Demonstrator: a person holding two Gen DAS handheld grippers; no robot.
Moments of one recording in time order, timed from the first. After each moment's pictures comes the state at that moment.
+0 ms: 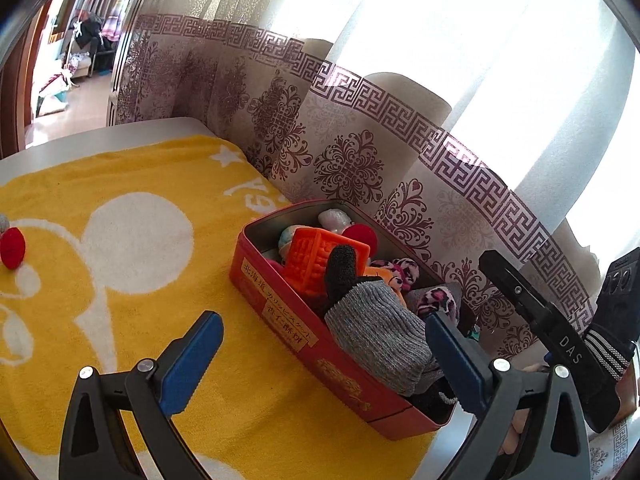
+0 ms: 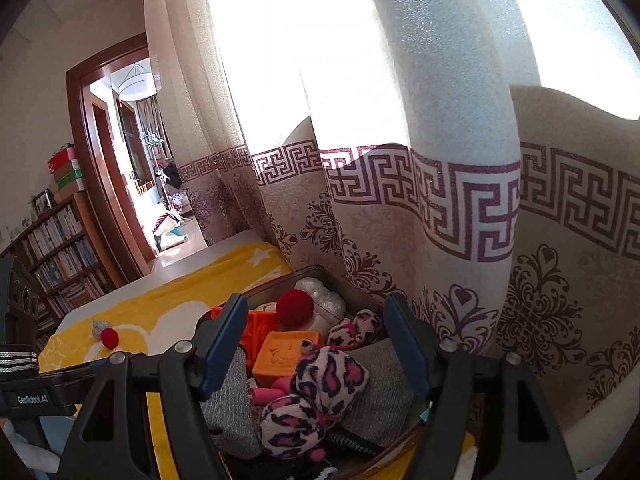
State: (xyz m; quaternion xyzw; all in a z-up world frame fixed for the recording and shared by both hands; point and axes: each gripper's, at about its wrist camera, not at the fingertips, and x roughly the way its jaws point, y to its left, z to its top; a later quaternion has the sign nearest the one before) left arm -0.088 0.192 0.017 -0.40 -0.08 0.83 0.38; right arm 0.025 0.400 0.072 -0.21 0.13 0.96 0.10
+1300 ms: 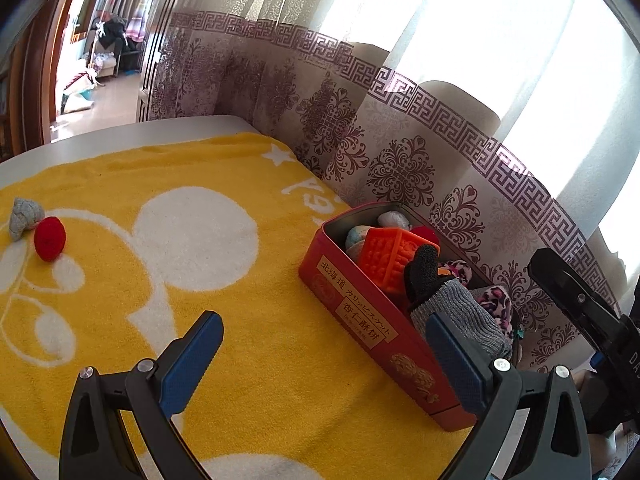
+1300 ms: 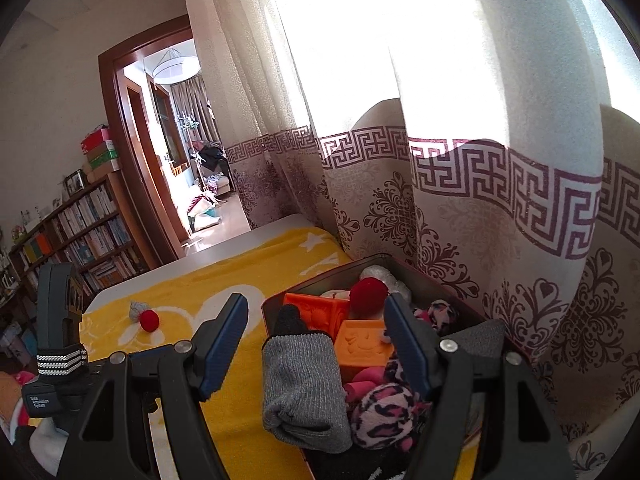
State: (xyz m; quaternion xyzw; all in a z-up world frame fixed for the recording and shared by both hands) left arm -0.109 0.142 0.004 -0.40 -0.08 0.85 0.32; right arm 0.000 0.343 0.079 -0.24 0.12 0.96 0.01
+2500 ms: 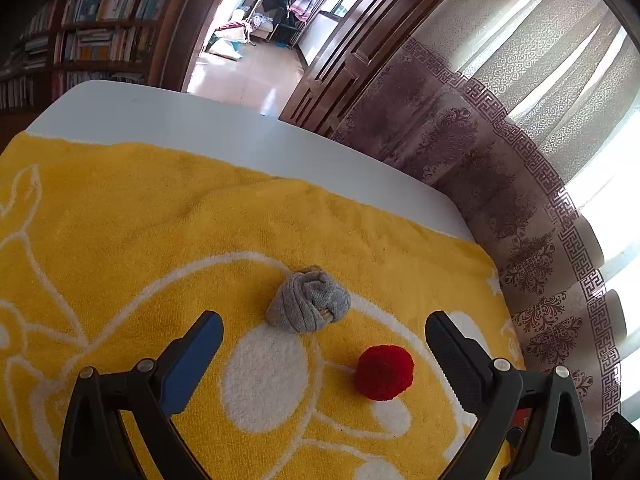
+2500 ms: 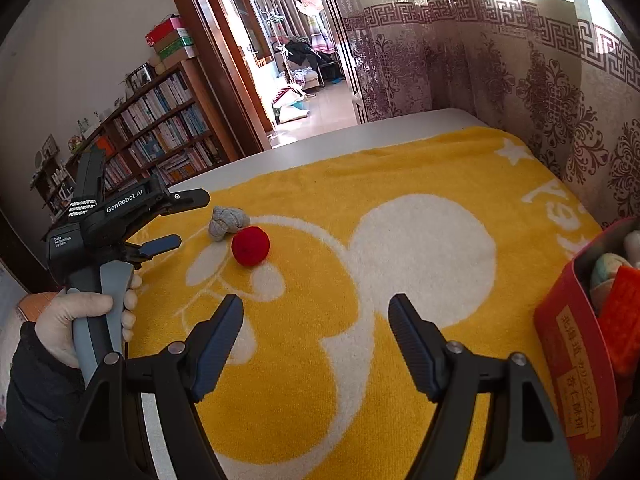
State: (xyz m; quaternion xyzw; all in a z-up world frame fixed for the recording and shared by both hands) left arm -0.278 -0.102 -0.049 -0.44 -0.24 0.86 0.12; right arm -0.153 0.172 -0.011 -0.41 0.09 0.90 -0.15
